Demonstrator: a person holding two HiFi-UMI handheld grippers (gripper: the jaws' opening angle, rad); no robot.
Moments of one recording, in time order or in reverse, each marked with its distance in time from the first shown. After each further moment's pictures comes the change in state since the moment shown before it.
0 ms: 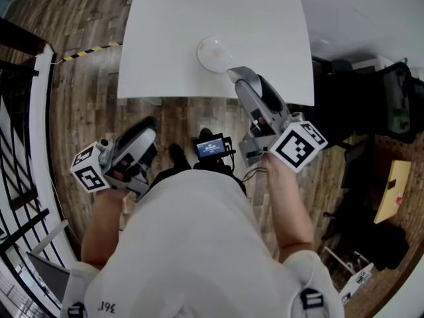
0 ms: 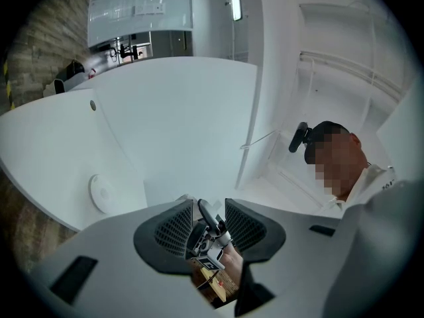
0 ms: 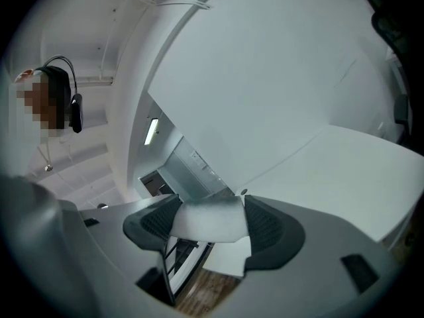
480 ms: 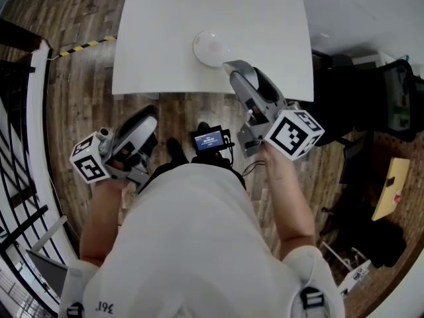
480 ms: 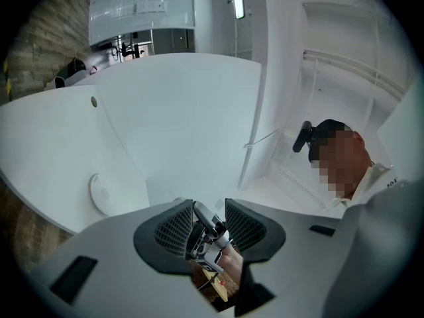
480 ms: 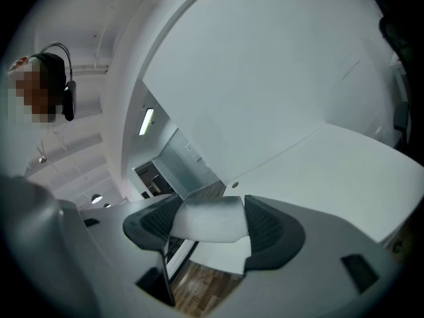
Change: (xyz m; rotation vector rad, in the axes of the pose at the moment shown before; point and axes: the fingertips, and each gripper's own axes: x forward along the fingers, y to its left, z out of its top) left arm 0.020 0.023 -0.005 -0.009 0.011 0.013; right arm 0.008 -0.036 -0.013 -0.022 0.076 -0.061
